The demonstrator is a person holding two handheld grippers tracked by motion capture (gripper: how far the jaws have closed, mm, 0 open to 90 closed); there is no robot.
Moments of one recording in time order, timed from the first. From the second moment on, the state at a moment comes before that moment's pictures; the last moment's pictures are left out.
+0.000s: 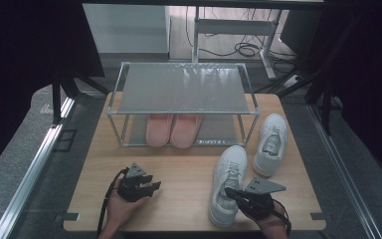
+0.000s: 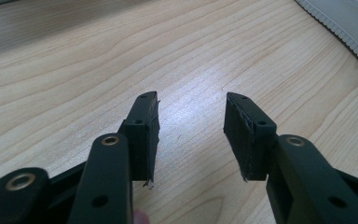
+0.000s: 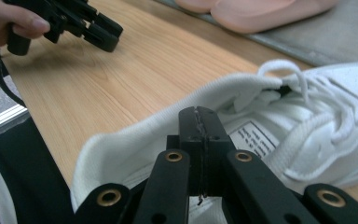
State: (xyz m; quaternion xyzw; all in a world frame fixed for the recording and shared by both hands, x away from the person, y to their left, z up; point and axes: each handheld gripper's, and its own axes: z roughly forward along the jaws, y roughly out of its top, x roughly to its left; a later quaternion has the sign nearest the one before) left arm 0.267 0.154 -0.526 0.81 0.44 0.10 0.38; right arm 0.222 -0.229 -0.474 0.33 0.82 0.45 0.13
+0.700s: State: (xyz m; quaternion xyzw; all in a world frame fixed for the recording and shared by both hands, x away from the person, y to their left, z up) left arm 0.267 0.152 -0.526 0.81 0.44 0.09 0.38; right arm 0.216 -0.233 -0.482 0.34 0.83 0.42 0.13
